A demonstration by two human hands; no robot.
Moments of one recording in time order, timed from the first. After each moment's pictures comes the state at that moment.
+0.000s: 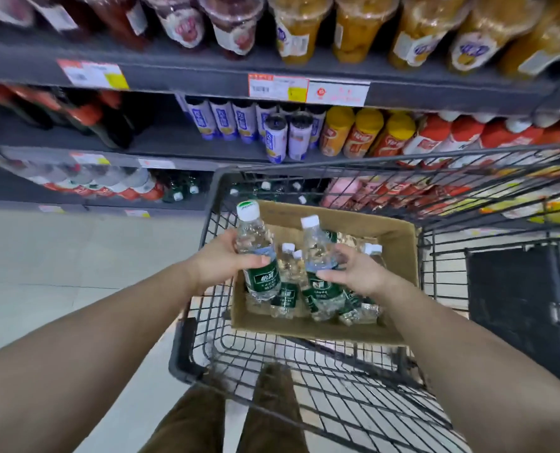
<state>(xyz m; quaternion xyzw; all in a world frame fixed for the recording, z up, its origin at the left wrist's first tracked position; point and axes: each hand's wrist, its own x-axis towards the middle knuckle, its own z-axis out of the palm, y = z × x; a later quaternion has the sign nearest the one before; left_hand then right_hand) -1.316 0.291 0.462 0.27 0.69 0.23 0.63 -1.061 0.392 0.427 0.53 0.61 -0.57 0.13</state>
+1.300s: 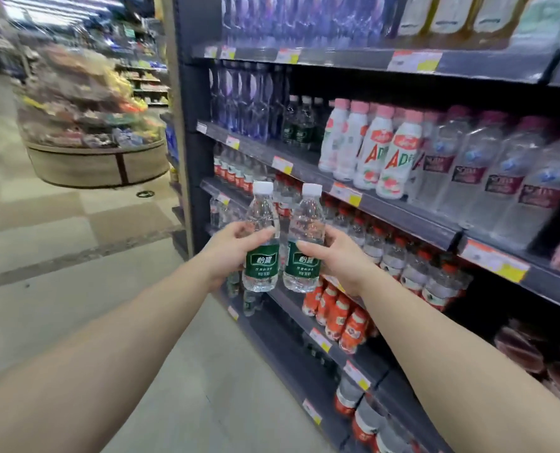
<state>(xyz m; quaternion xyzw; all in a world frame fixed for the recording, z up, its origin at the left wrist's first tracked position) -2.057 -0.155 0.772 0.13 0.72 0.67 0.14 -2.000 0.062 0.766 0.06 0.76 -0.65 -0.05</state>
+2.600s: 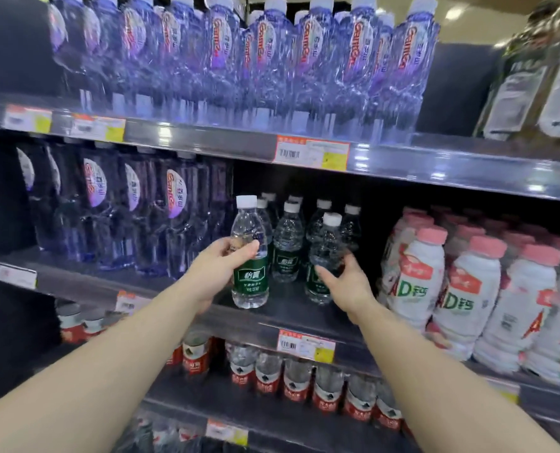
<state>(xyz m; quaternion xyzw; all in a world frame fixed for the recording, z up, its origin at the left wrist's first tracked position) -2.660 0.005 0.871 0.40 0.59 0.65 0.26 -2.470 0.157 0.857 0.41 0.75 -0.37 -0.35</state>
